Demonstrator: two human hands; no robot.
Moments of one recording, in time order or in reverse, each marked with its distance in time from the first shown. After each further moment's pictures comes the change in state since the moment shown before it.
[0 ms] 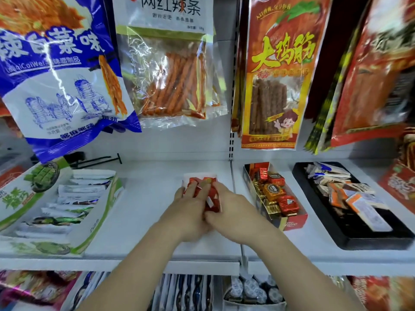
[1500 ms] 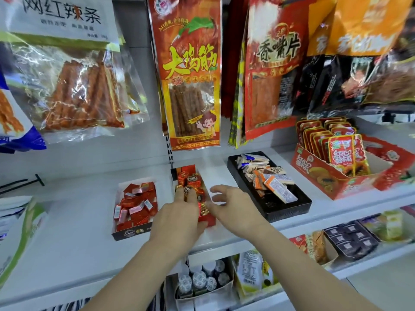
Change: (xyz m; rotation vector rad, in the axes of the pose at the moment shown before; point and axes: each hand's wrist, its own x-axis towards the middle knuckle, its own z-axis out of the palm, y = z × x) left_hand -0.018 0.118 0.010 0.269 0.137 0.115; right_hand -0.054 0.079 -0.056 0.204 0.317 0.276
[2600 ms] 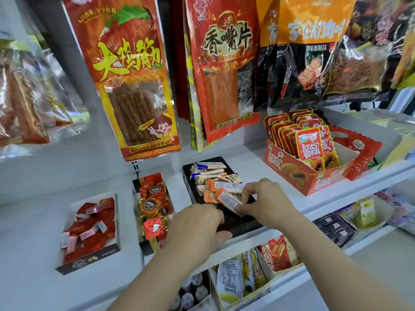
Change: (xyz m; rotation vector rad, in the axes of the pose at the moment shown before) left_hand 0.027 0.084 -0.001 -0.098 0.024 0.362; right_hand 0.011 0.079 -0.097 -0.370 0.166 0.089
